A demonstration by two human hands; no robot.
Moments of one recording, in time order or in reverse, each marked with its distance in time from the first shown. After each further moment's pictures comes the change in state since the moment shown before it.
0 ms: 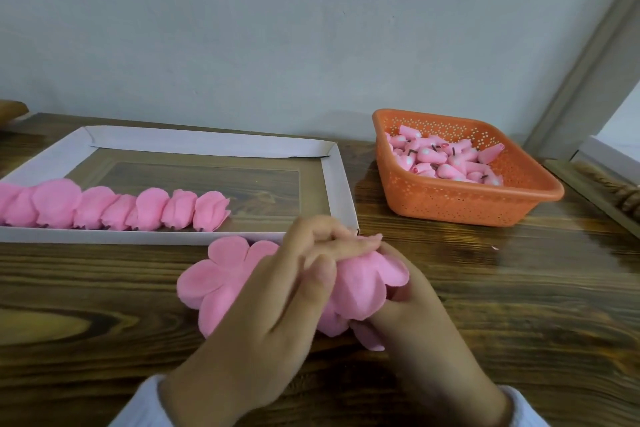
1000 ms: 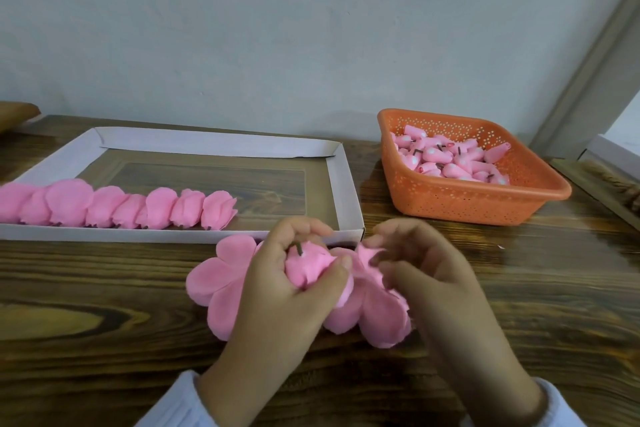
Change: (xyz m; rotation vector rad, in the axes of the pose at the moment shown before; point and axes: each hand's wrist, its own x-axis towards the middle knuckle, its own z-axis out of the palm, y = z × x) left_hand -0.002 -0.001 0.016 -0.152 0.398 -0.335; right_hand 0.006 0.001 -0.017 -0.020 0.215 0.021
